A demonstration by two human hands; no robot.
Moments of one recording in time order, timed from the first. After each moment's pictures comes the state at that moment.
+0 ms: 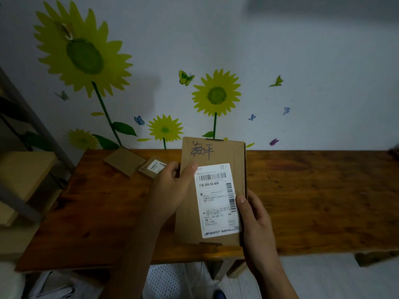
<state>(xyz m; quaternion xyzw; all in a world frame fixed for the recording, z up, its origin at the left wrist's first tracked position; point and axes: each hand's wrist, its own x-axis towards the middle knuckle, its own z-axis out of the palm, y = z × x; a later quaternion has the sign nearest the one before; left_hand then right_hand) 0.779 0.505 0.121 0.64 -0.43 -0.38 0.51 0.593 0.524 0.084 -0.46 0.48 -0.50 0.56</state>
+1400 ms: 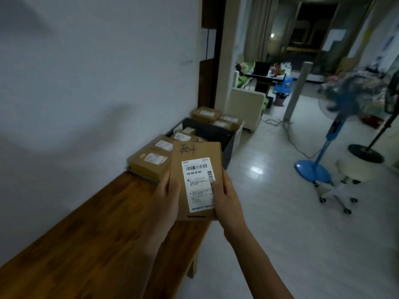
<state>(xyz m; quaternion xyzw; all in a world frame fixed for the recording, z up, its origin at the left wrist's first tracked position) -0.298 0.165 0.078 0.38 -0.69 -0.54 0.31 -0.399 0.268 0.076 -0.23 0.71 -0.63 0.22</state>
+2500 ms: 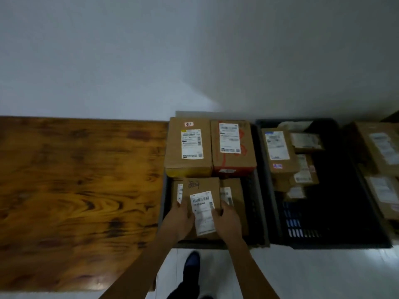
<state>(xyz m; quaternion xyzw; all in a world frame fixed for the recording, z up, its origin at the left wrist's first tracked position) -0.688 -0.089 -0.202 0.74 -0.53 -0.41 0.04 -0.853 -0.119 -0.214 -0.57 0.70 -0.07 0.42</state>
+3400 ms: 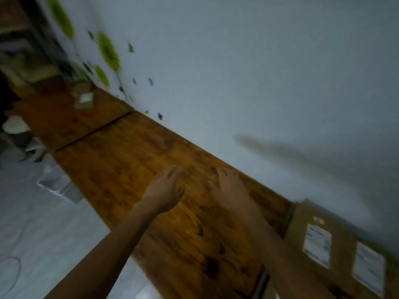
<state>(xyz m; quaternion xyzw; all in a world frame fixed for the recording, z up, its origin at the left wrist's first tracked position) -0.378 0.001 -0.004 0.90 -0.42 -0.11 0.04 -0.511 -0.173 -0.011 -0.94 0.26 -0.01 0.20</state>
